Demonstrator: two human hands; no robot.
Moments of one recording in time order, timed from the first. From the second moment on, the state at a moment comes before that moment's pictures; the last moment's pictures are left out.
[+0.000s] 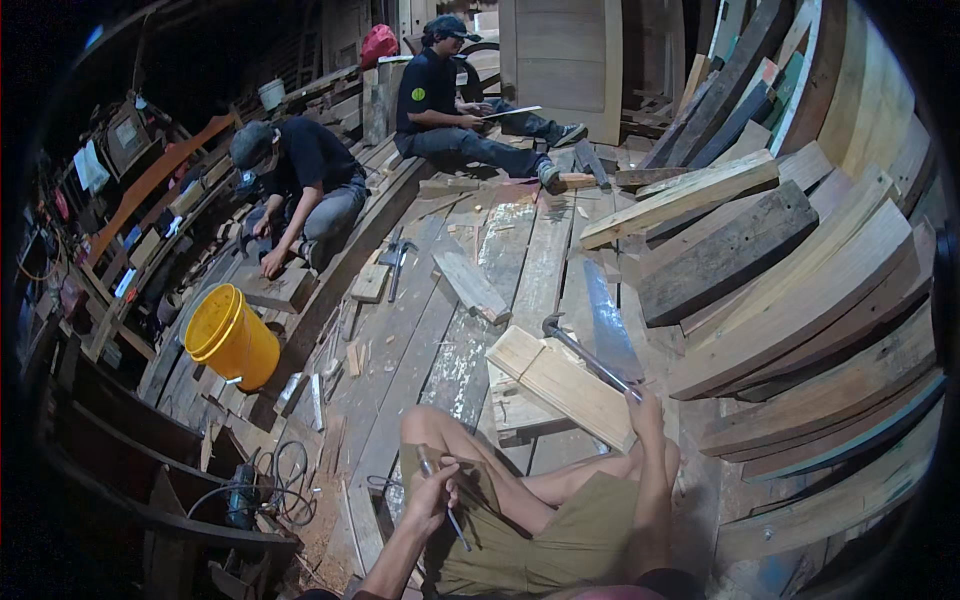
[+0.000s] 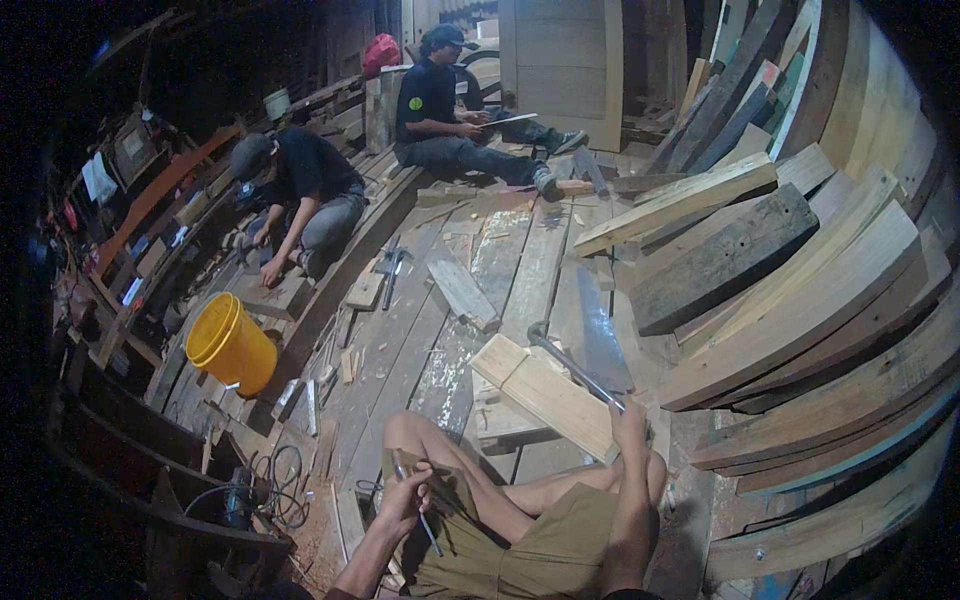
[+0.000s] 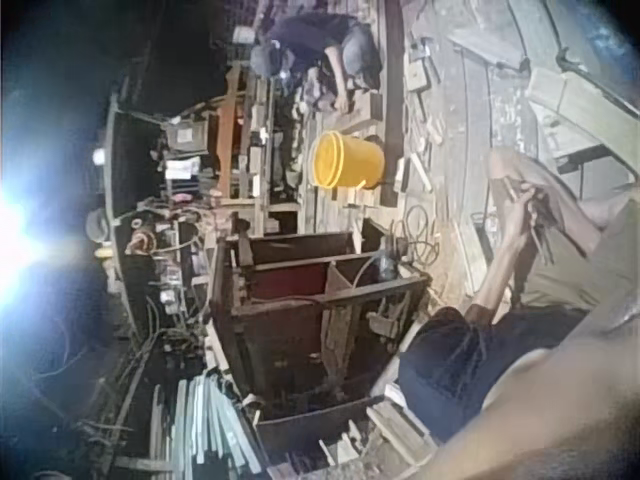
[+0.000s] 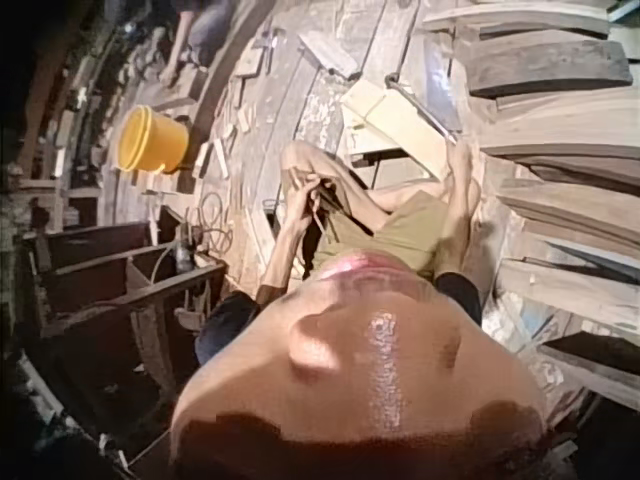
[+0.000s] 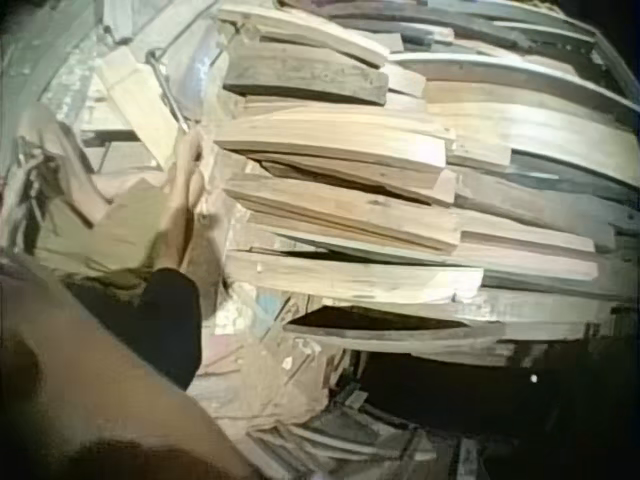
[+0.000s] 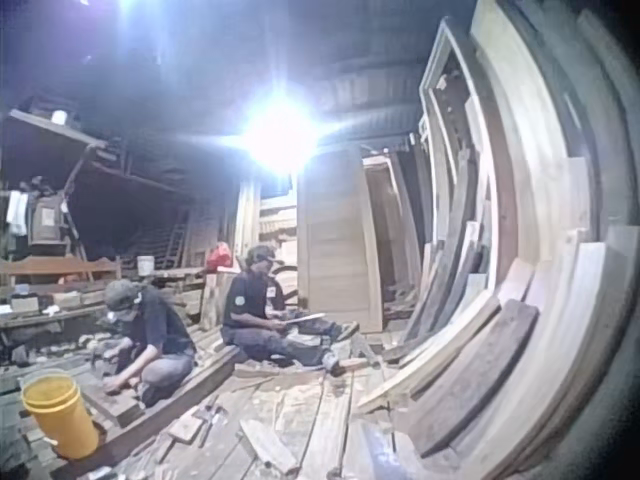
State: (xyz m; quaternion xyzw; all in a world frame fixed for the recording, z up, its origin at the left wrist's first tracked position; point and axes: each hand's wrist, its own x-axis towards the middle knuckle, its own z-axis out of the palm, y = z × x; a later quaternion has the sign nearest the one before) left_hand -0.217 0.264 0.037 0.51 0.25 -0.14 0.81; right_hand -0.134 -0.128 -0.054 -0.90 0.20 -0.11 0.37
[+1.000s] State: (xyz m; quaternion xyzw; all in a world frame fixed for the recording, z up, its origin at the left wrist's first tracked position) left_hand -0.139 0.224 -0.039 0.44 0.11 -0.26 0.85; right_hand -0.158 -0.163 -0.082 -0.66 0.23 -0.32 0.64
